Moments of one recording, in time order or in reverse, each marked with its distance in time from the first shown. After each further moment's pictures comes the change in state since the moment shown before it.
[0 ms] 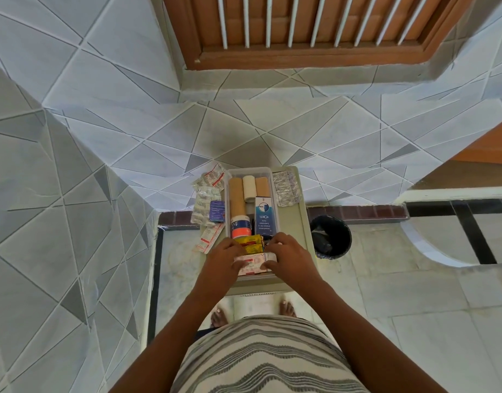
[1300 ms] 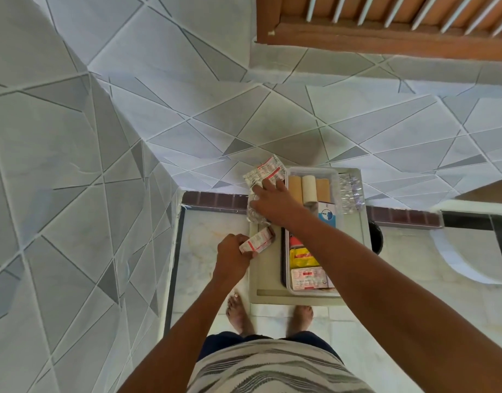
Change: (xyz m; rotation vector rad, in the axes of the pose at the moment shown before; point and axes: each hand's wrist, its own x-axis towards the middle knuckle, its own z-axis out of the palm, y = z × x) left_hand 0.030 -0.121 -0.035 -0.199 0.023 -0.401; right_hand 0.204 -0.127 0.027 -0.854 -0.244 -0.463
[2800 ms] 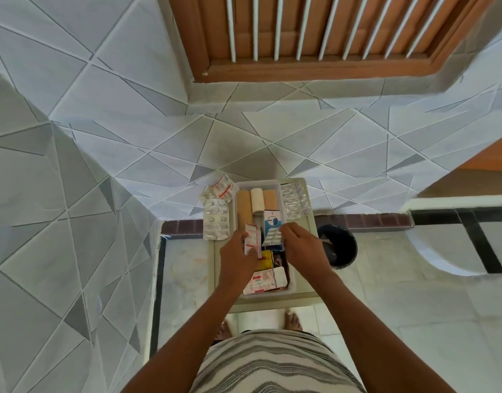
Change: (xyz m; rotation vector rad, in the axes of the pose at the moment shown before) left_hand -0.041 0.131 0.058 -0.191 0.147 0.089; right_hand -0.189 0.034 0.096 0.611 0.532 0.486
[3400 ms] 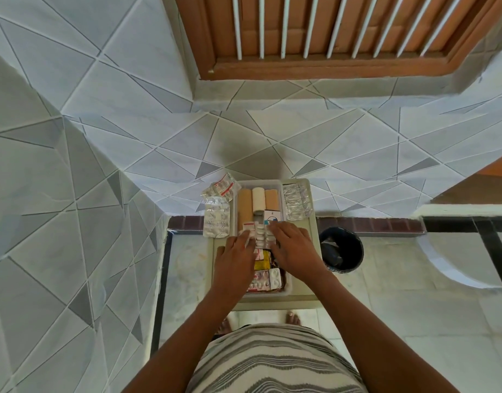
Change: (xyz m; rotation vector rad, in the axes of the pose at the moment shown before) left_hand -0.005 -0.018 0.008 0.808 -0.022 0.396; right_hand 0.005 0.008 0.012 0.135 -0.080 -0.093
